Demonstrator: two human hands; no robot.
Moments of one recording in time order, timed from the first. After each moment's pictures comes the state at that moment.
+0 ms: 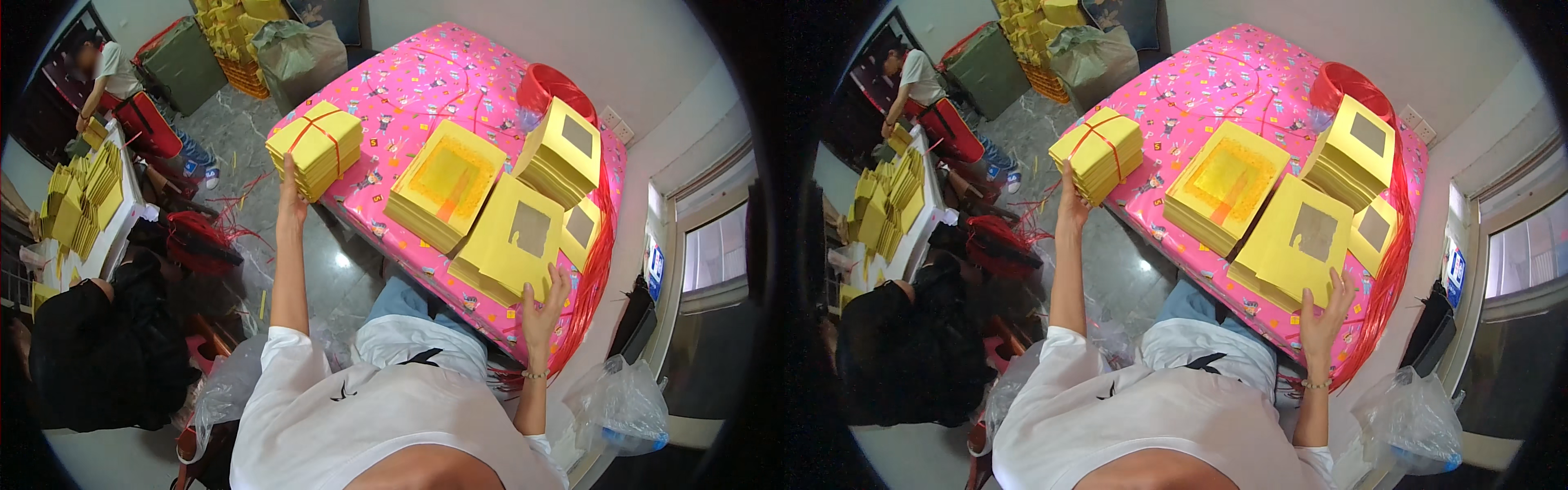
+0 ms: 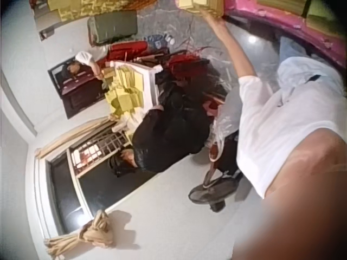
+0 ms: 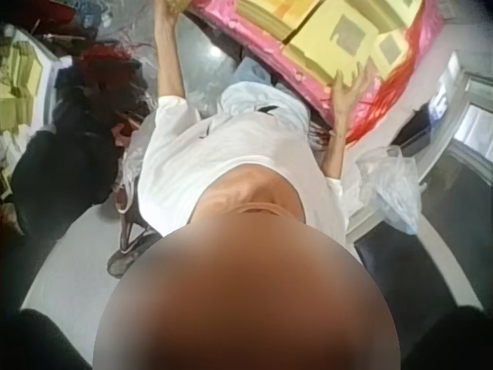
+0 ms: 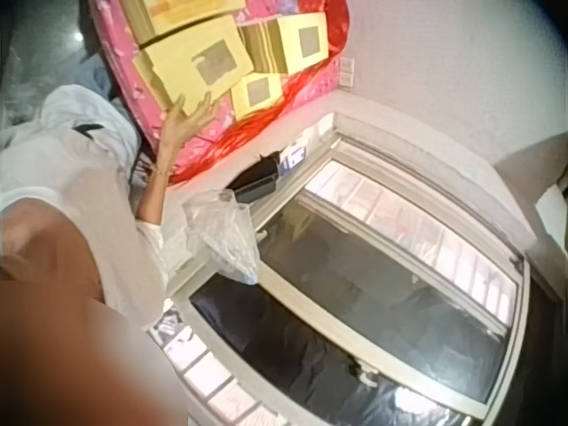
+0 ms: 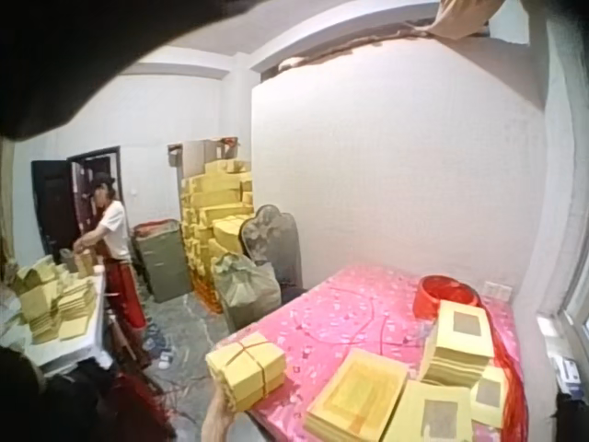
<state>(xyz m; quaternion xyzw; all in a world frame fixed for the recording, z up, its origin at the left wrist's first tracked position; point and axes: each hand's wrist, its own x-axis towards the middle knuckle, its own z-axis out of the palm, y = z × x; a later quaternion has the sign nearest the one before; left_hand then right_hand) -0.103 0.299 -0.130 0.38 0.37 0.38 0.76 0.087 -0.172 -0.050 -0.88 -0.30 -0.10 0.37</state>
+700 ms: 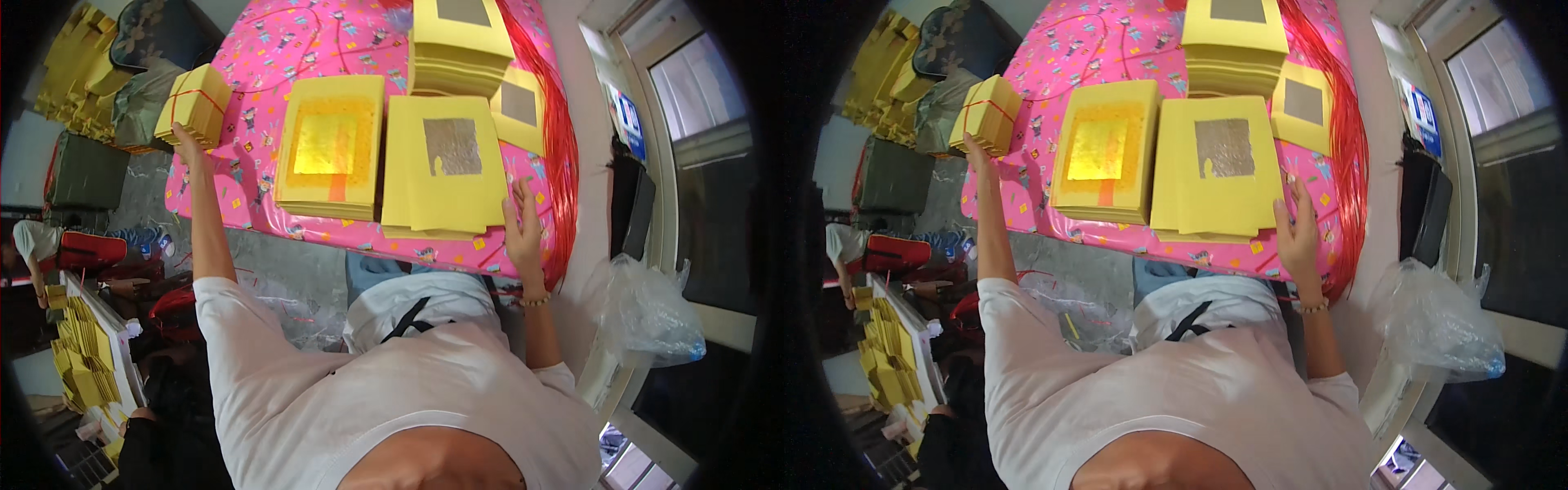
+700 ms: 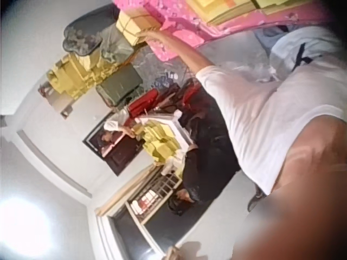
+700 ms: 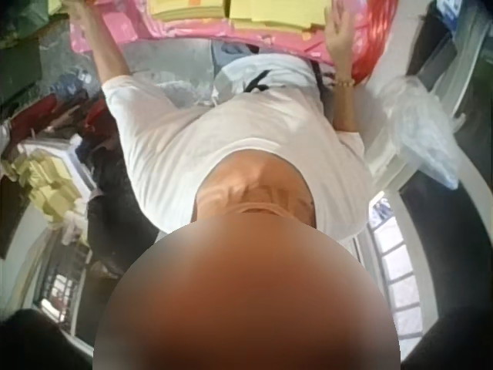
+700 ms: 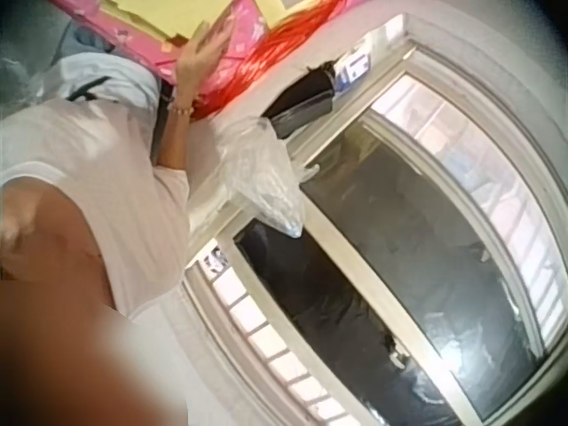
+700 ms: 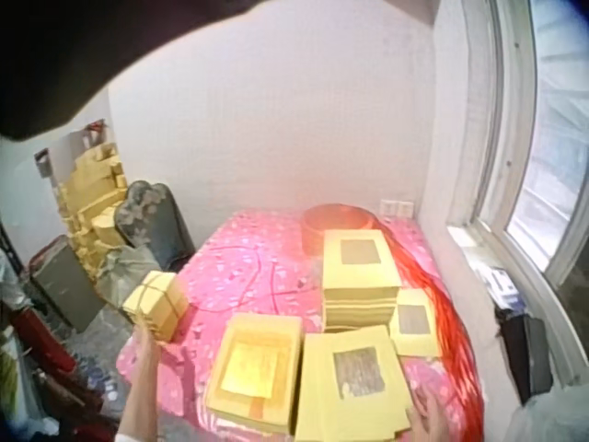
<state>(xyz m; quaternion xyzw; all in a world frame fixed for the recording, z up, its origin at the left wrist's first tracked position) 0.079 0.418 -0.110 0.47 0.42 0.42 0.65 0.119 -0.203 -0.096 -0.84 -0.18 -0.03 0.52</state>
